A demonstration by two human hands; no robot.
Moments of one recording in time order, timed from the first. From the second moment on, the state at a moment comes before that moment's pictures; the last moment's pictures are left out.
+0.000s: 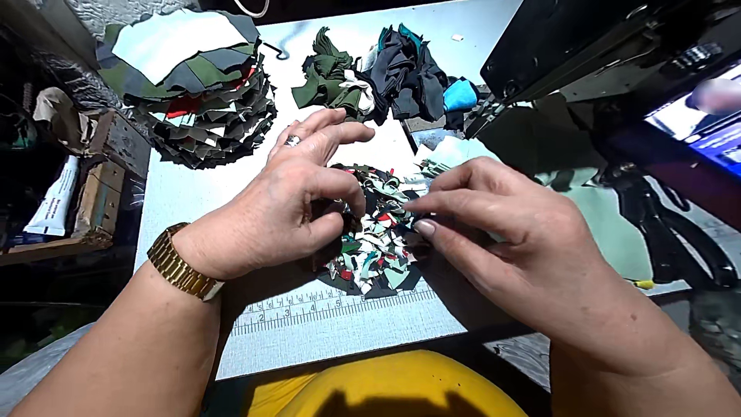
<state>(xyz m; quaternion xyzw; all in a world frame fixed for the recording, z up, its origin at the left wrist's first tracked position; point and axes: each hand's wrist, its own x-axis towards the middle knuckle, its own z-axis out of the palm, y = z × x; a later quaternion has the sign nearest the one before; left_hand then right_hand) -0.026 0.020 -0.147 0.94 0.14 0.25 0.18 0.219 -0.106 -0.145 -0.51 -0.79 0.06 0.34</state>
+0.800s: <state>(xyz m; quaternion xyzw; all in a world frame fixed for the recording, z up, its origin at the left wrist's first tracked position) -0.036 0.033 -0.149 0.92 0.21 0.31 0.13 0.166 -0.088 -0.167 -0.51 -0.85 0.03 0.14</state>
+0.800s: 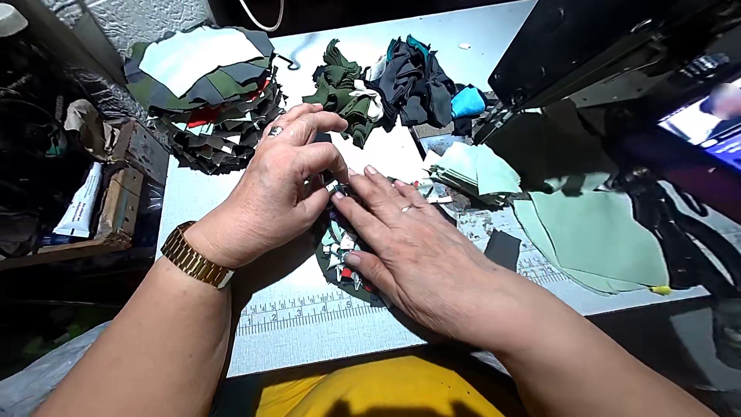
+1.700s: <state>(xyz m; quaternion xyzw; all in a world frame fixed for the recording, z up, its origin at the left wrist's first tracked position) -0.041 0.038 -0.147 0.93 0.20 0.29 0.13 0.183 -0.094 -0.161 -0.41 -0.87 0.11 0.27</state>
